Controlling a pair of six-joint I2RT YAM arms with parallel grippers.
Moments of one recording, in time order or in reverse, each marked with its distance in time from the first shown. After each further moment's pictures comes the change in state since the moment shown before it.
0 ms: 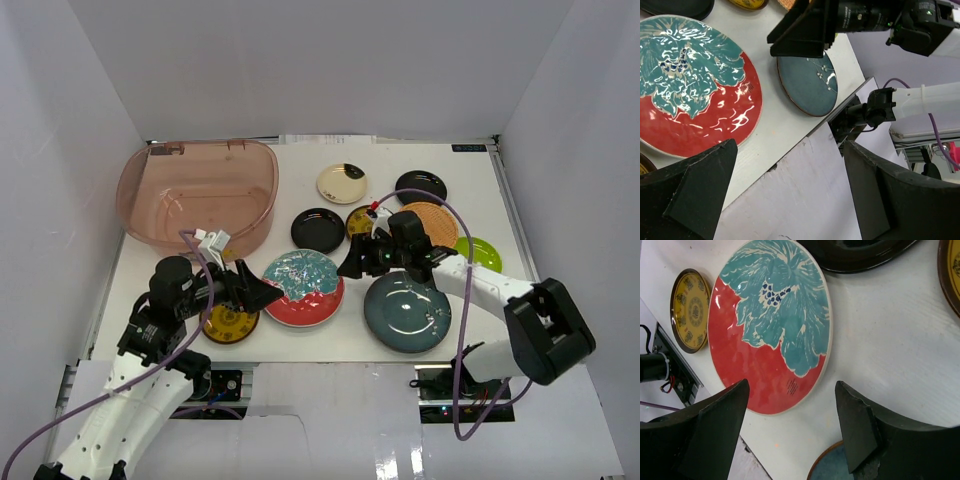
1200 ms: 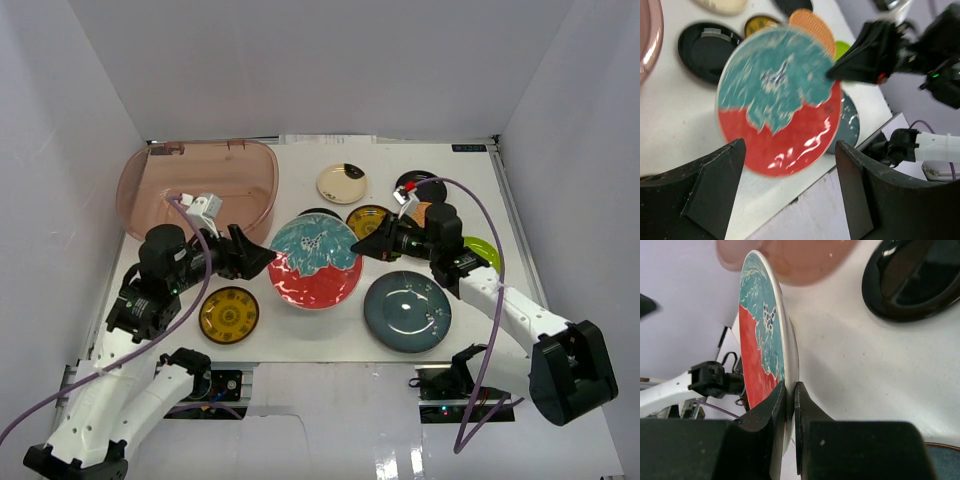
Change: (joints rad) left arm -0.001 0.195 0.320 -0.045 -0.180 0.127; right arm -0.103 -0.176 -0.048 0.181 -0.195 0.231
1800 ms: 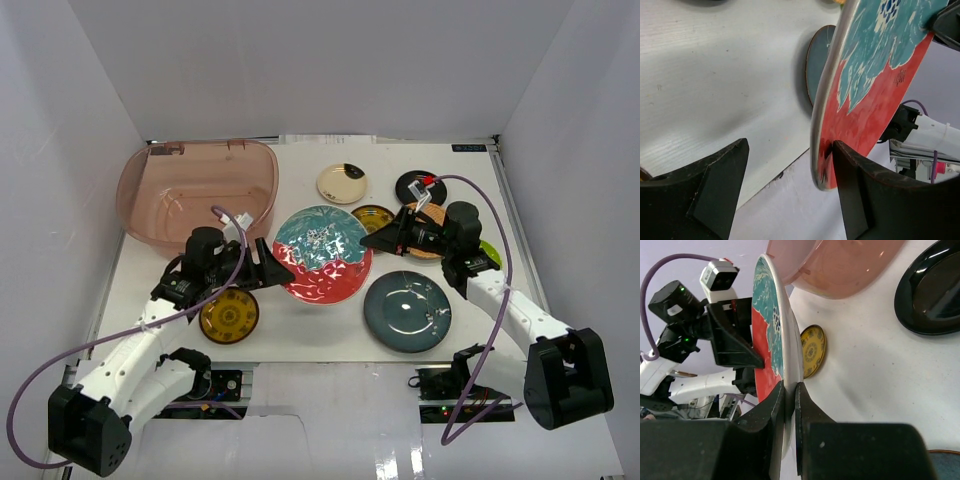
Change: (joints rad) left arm 0.000 0.179 -0.292 0.161 0.148 -0.164; right arm -0.160 -0.043 -0.021 0.171 -0.234 0.182
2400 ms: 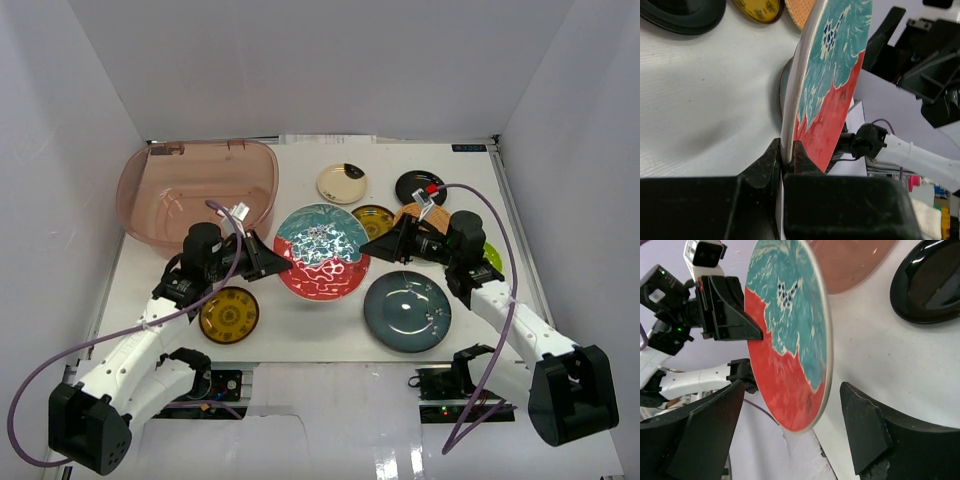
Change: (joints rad) left arm -0.003 0.026 -0.034 0.231 0.046 -0.158; right arm -0.002 -0.060 -0.074 -0.002 0.005 -0.003
